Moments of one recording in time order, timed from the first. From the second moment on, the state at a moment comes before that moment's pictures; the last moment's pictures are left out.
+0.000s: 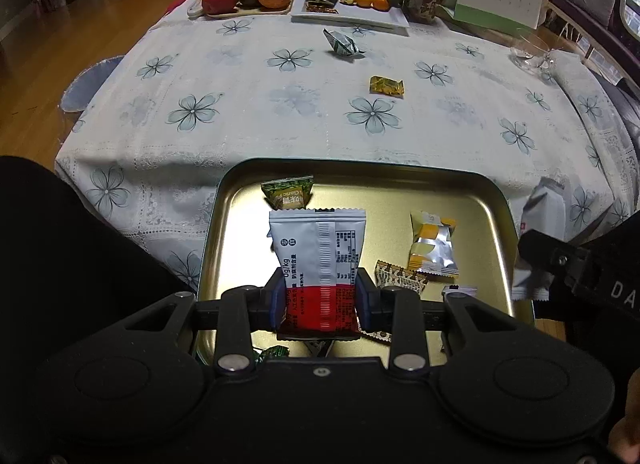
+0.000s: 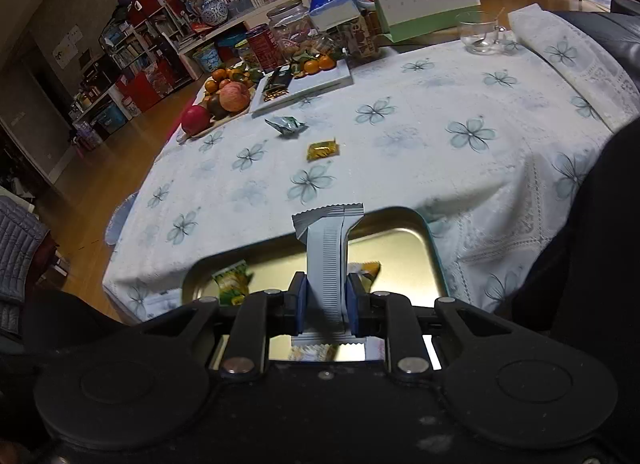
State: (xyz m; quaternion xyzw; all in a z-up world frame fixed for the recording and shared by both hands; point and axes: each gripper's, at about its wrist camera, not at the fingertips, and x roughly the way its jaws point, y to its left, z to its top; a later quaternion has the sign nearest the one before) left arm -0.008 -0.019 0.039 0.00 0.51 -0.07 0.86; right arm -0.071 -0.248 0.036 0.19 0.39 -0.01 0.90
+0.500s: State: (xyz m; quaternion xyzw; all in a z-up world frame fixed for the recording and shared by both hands) left arm -0.006 0.011 0.007 -0.01 0.50 -0.09 0.86; right arm -0.079 -0.250 -0.011 0.19 0.42 -0.02 0.89
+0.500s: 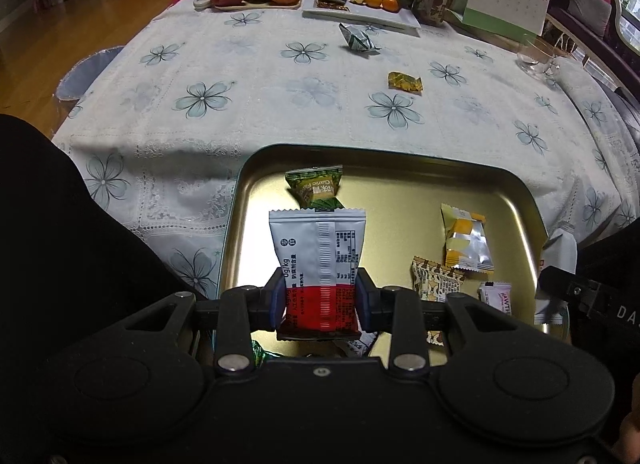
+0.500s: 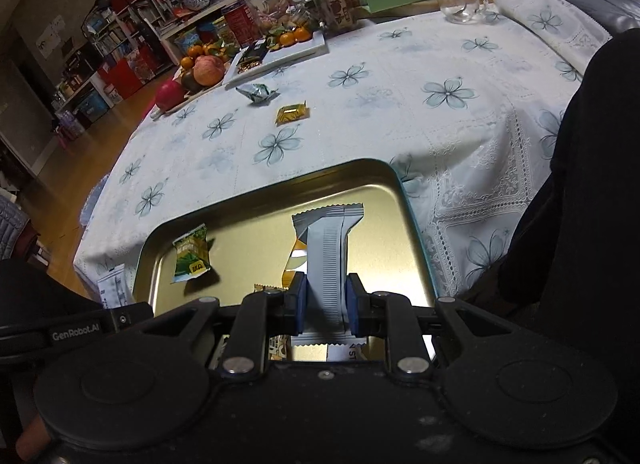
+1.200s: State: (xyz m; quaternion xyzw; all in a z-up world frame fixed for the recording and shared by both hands) left arm -0.006 -0.030 0.008 0.03 0.46 -0.15 0.88; right arm -0.058 -0.235 -0.011 0.17 0.42 0.00 0.89
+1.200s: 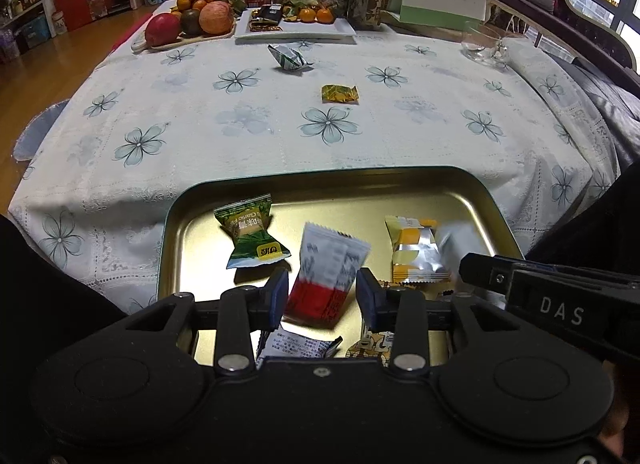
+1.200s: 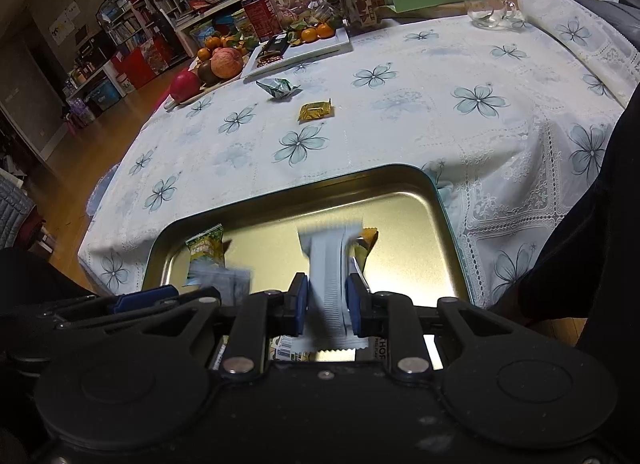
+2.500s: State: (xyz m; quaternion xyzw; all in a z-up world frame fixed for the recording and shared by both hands) left arm 0.001 -0.014 -0.001 0.04 0.55 -0.08 0.83; right arm -0.048 -0.235 -0.036 0.19 0.53 0.00 0.83
